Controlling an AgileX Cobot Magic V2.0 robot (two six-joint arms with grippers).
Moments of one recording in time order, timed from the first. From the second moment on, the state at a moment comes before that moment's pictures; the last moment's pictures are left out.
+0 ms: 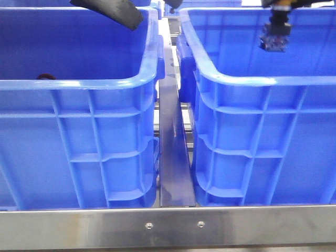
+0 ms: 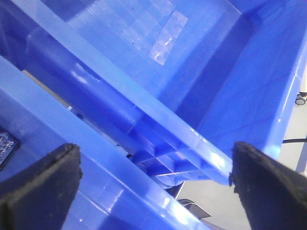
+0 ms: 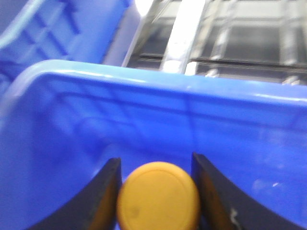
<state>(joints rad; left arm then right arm) -0.51 1.49 -1.29 -0.71 0.85 0.66 0.06 1.51 -1.14 0.98 0.28 -0.90</state>
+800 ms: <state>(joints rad) -0.51 1.49 -1.29 -0.71 0.83 0.66 0.12 1.71 -1.13 1.02 -0.02 -0.93</state>
